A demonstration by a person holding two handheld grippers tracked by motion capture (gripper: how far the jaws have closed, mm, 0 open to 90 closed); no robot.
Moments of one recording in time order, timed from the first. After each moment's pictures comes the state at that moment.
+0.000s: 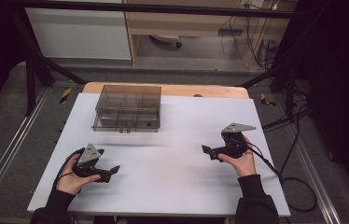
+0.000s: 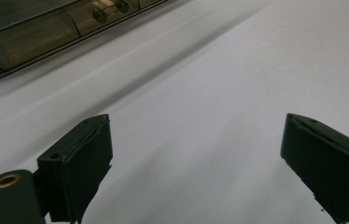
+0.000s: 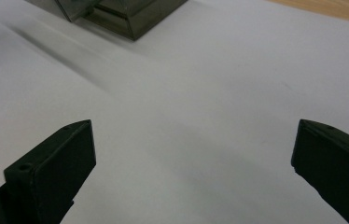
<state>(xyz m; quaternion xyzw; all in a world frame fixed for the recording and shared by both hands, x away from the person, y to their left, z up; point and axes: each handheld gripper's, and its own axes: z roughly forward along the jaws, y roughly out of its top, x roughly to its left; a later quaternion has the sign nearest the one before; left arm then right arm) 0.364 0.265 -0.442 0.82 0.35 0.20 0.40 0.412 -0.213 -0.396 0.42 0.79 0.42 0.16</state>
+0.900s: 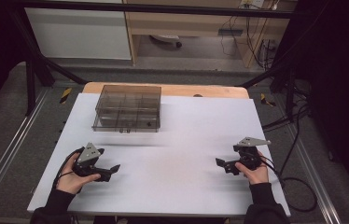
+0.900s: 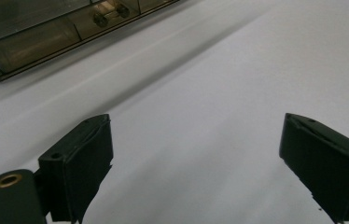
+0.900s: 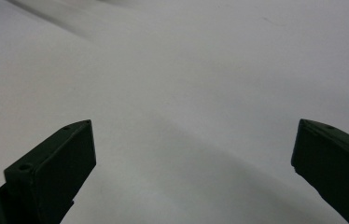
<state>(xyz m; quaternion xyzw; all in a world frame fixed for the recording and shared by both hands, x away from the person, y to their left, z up) 0.364 0.264 -0.438 0.82 0.35 0.19 0.41 0.388 -0.261 -0.432 0.43 0.78 0.42 0.14</state>
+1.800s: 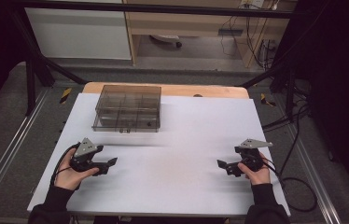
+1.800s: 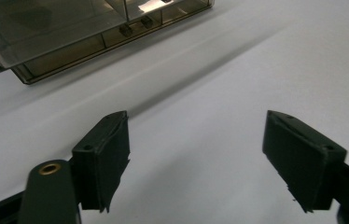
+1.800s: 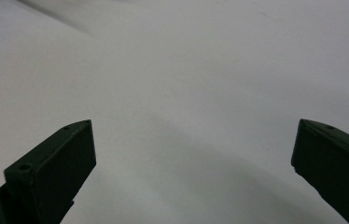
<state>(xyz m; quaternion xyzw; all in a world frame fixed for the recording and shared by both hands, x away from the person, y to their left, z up) 0.373 0.271 -0.427 0.80 0.38 0.20 0.41 0.384 -0.265 -0.435 0.43 0.79 0.42 0.14</state>
